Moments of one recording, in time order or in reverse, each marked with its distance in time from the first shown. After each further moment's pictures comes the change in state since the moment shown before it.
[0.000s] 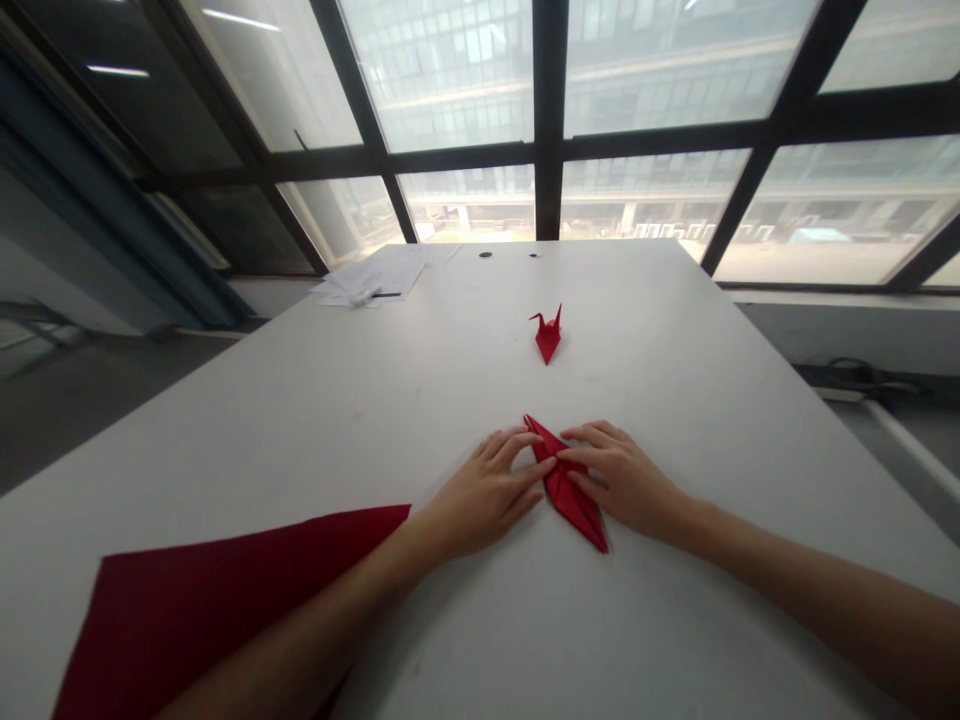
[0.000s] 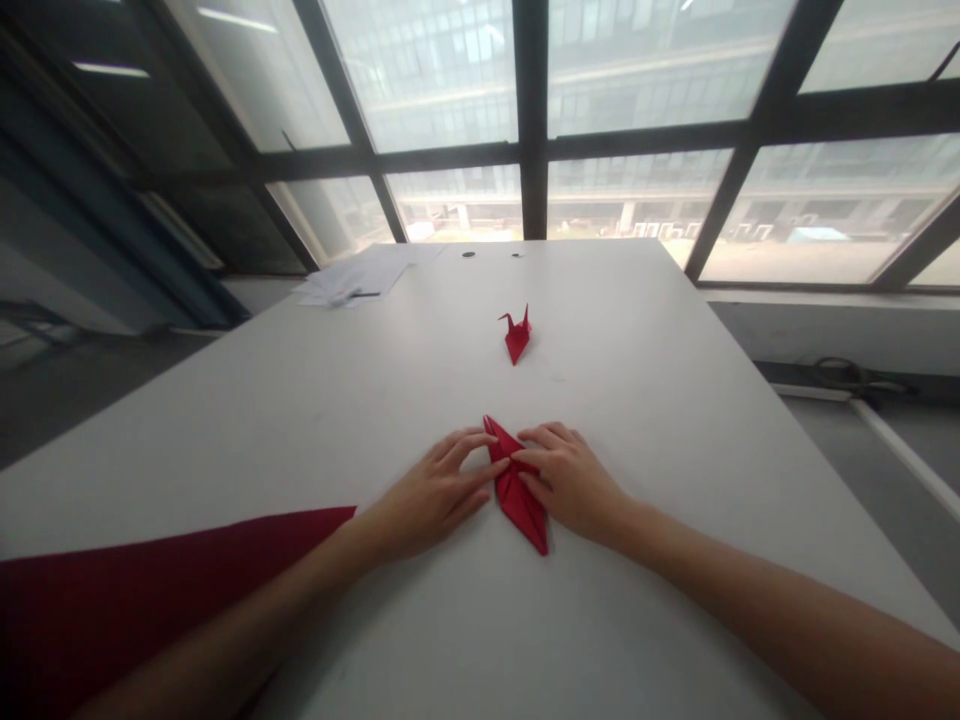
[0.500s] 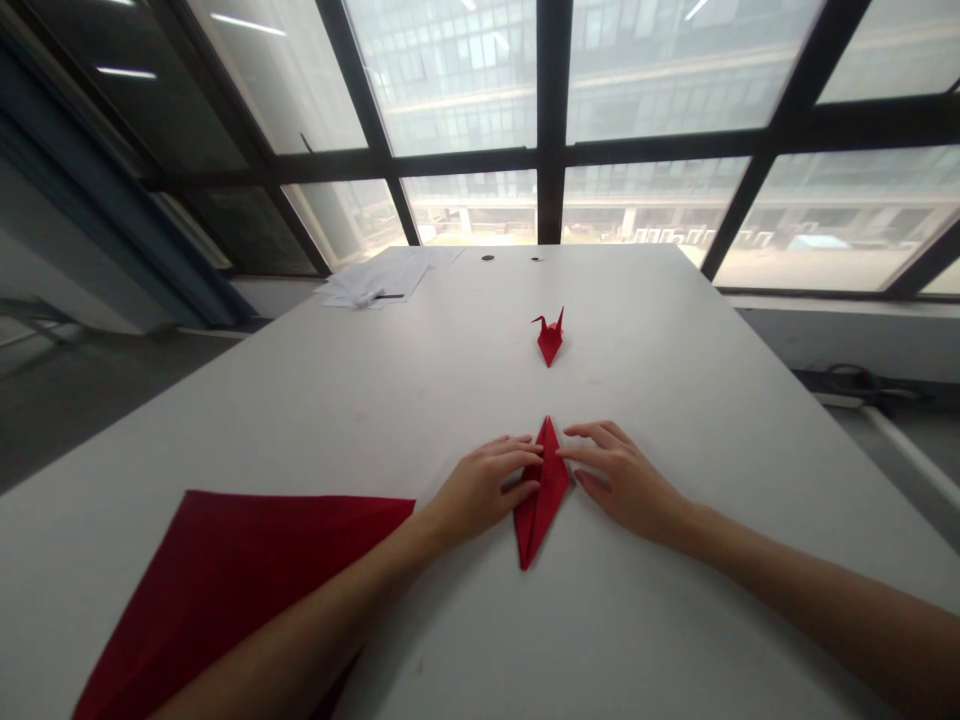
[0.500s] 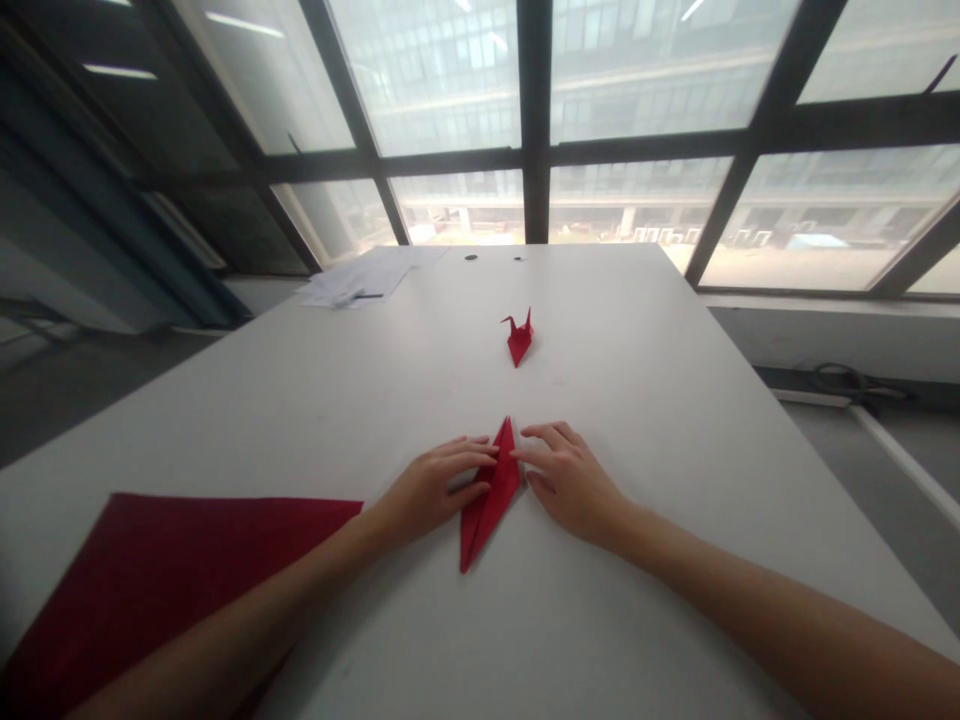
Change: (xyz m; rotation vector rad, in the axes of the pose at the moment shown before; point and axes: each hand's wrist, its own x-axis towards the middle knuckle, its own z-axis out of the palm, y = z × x) left_hand 0.003 -0.015 0.014 -0.324 0.153 -0.104; right_hand -0.004 0.007 0.006 0.019 0.031 0.016
